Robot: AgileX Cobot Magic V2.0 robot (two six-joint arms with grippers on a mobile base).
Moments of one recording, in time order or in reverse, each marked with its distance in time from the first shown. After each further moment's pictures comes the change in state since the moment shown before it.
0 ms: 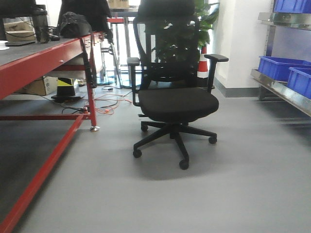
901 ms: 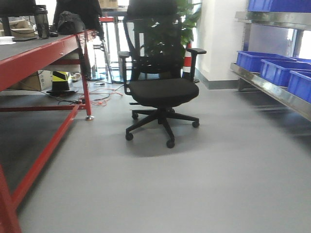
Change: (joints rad) left arm 0.000 0.000 0.000 0.000 0.000 0.000; right arm 0.000 0.000 0.000 0.000 0.000 0.000
